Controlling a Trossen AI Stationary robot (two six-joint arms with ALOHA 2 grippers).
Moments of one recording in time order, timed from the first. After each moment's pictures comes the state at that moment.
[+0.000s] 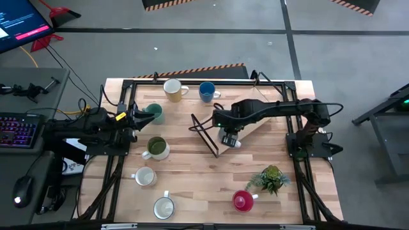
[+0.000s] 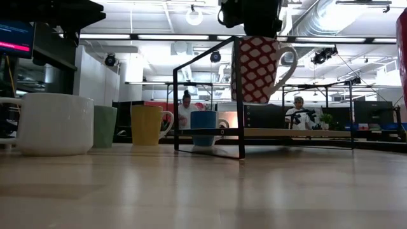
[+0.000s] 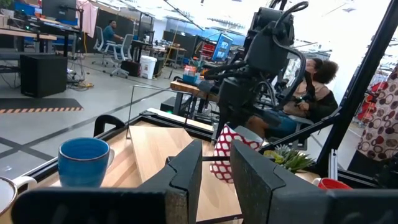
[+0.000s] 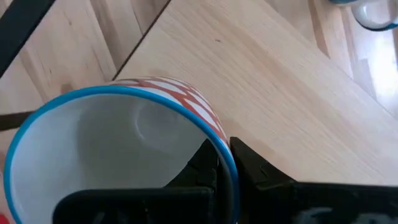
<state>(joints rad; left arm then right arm) -0.02 0.16 0.33 -0.09 -0.25 -0.21 0.01 1.77 1.65 -1.23 0.16 0.29</state>
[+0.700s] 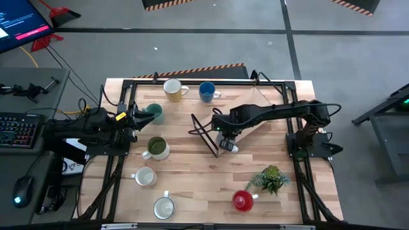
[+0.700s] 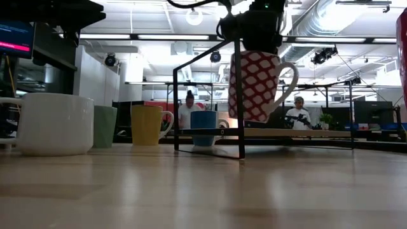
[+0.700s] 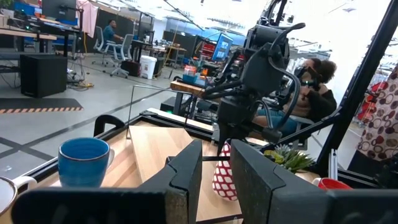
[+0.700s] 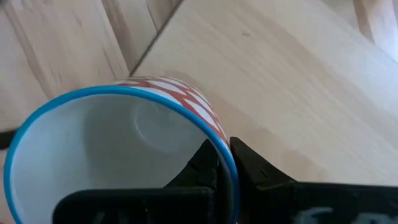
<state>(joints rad) -0.02 0.16 0.33 -0.09 -0.25 -0.21 0.02 1.77 1.52 -1.09 0.10 0.33</state>
